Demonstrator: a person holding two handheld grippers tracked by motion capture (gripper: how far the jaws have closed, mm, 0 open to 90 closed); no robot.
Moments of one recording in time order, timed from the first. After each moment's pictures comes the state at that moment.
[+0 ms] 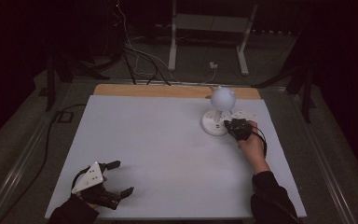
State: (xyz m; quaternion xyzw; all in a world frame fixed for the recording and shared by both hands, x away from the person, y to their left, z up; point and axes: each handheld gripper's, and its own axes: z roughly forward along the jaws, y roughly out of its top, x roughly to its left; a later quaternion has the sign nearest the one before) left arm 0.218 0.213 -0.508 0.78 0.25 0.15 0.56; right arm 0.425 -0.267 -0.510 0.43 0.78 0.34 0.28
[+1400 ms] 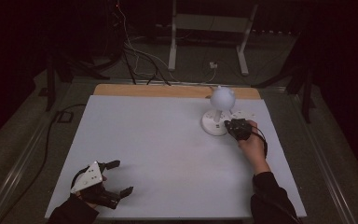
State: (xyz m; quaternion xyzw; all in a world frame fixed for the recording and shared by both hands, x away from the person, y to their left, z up) left arm 0.219 0.215 -0.508 0.77 0.25 0.15 0.56; right arm 0.422 -0.265 -0.505 0.42 0.79 0.33 0.29
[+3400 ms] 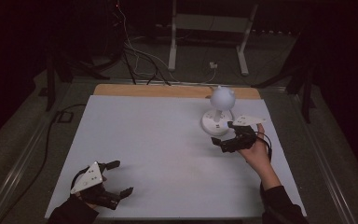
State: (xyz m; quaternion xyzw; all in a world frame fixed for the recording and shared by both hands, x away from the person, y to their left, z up) left arm 0.217 0.215 -0.507 0.77 0.24 0.16 0.56; right arm 0.368 -0.256 -0.463 0.34 0.81 0.45 0.17
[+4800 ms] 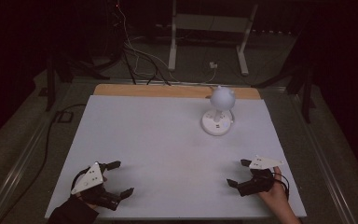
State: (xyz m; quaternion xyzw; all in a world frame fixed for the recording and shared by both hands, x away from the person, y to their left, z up) left arm 0.217 0.213 -0.507 0.78 0.24 0.16 0.56; right arm 0.265 -0.308 -0.519 0.33 0.84 0.42 0.13
